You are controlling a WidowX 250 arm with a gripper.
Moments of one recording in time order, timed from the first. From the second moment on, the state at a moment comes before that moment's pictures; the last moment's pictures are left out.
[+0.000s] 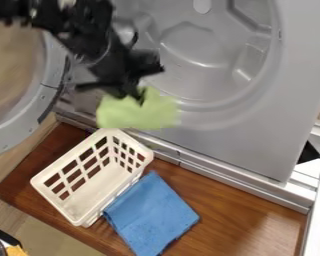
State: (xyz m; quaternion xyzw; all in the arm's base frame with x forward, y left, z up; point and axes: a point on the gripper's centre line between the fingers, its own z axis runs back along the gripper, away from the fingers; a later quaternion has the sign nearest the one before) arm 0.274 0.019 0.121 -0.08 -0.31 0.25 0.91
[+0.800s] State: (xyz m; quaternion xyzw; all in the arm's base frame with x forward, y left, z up) arm 0.379 0.008 0.092 -0.17 -0.36 0.19 0.90
